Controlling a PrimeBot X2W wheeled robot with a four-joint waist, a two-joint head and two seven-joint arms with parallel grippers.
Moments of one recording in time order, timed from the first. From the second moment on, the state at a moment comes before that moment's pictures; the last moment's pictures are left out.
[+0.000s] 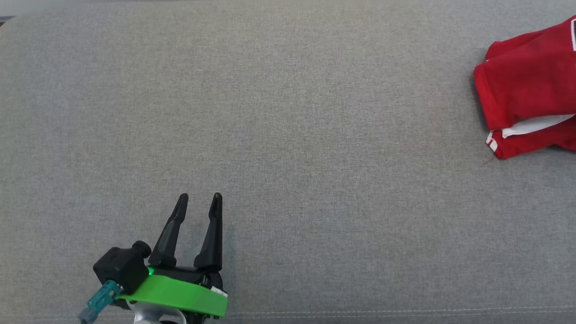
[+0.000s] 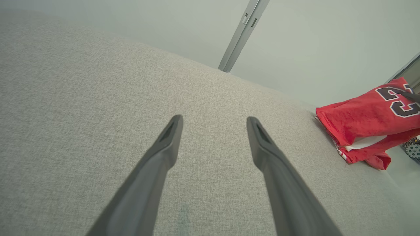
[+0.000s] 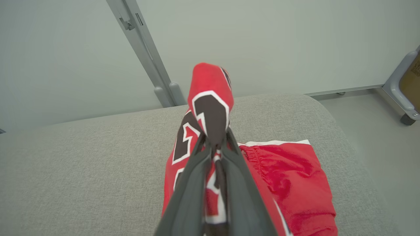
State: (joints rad) left arm 0.04 0.08 -0.36 -0.12 -0.58 0.08 -0.21; right arm -0.73 -0.78 0.53 0.60 1.03 0.05 0.09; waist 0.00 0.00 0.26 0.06
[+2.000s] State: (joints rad) left arm -0.10 0.10 -0.32 -0.17 -0.57 0.04 -0.20; right arm -0.83 -0.72 0.61 0.74 0.78 -0.07 -0.21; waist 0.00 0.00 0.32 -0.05
